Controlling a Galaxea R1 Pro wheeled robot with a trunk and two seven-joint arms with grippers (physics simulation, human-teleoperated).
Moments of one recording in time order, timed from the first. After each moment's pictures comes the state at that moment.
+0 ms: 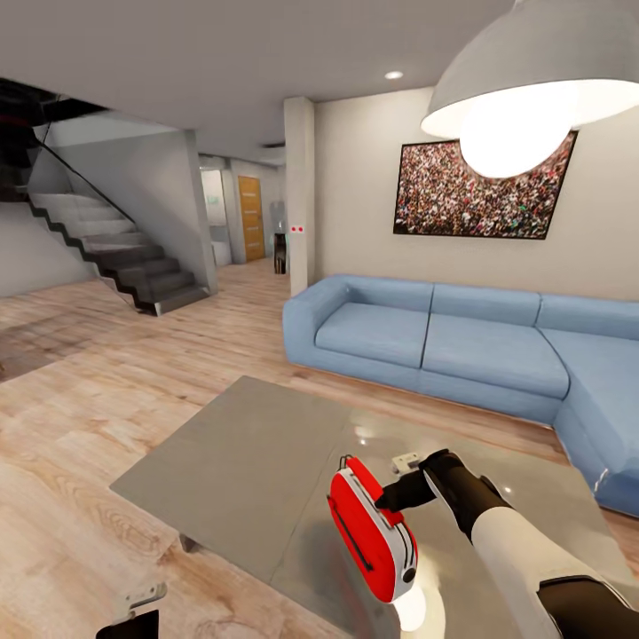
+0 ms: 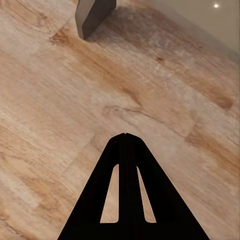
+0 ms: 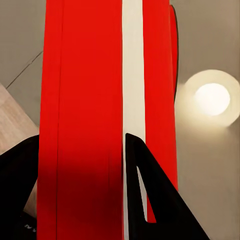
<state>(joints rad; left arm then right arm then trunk) -0.54 0.20 -0.17 0.08 0.45 -0.21 -0.19 -0.81 -0.02 0.12 -0.45 0.25 0.69 0.56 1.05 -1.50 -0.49</state>
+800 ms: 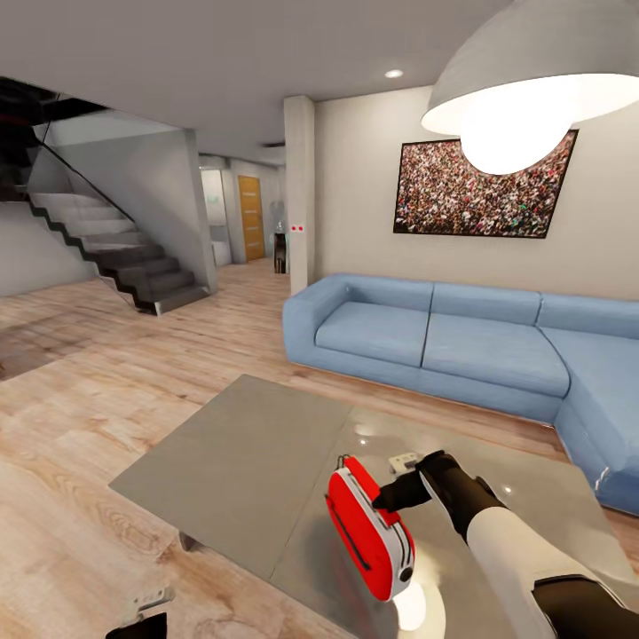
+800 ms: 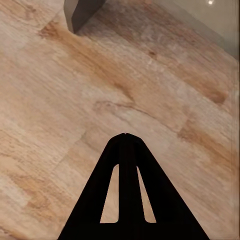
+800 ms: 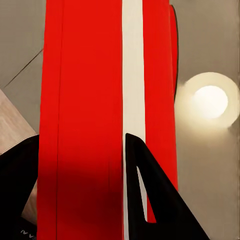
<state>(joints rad) -0.53 0.17 -0.17 0.08 0.45 -0.21 -0.19 -0.81 -0.01 0.11 -0.44 0.25 0.67 0.53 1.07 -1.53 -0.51</state>
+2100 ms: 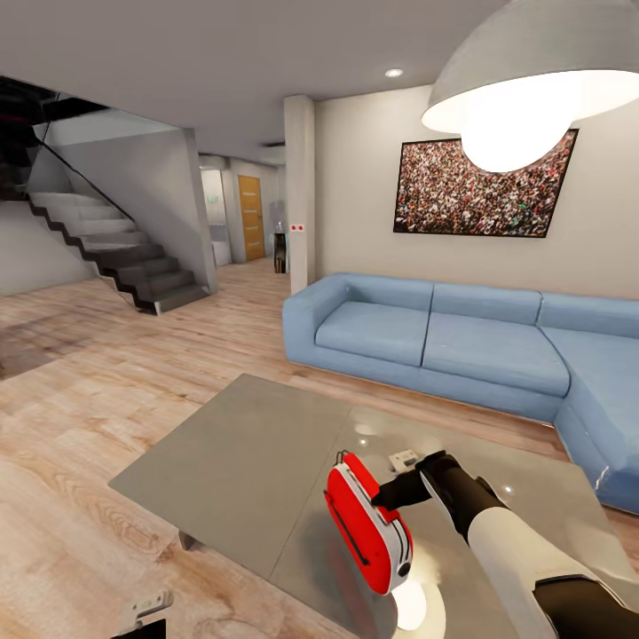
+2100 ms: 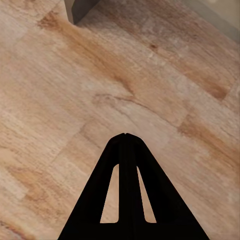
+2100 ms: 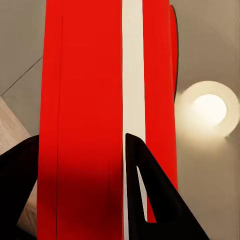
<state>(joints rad) -0.52 0.17 -0.17 0.08 0.46 -0.20 -0.19 -0.81 -0.01 0.12 -0.44 0.25 0.64 0.54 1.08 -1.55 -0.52</state>
